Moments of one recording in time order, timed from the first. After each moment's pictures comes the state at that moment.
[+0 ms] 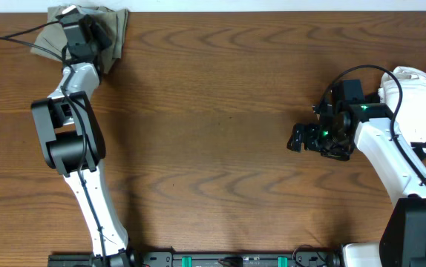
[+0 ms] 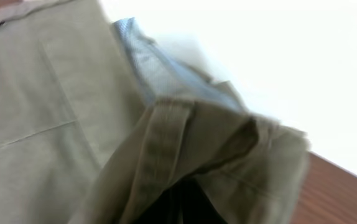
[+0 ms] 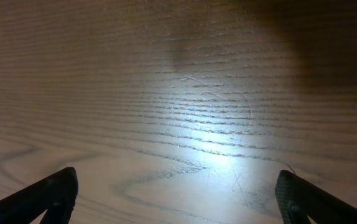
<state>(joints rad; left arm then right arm) 0.19 2.41 1.76 0.15 -0.03 -0.35 0.07 1.58 1.03 -0.91 -0.27 0.22</state>
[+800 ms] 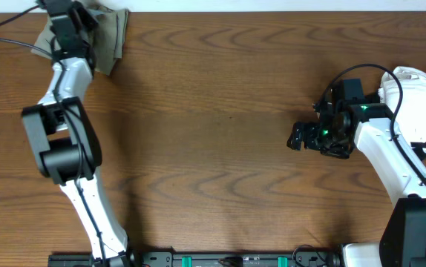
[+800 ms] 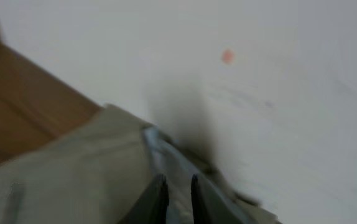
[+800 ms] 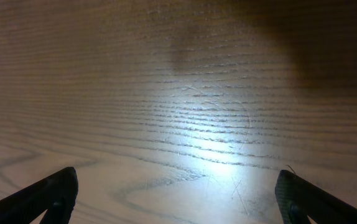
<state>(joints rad) 0.22 2.29 1.76 0.20 -0.15 -0.38 0.07 1.58 1.03 -0.88 -0.26 0.22</state>
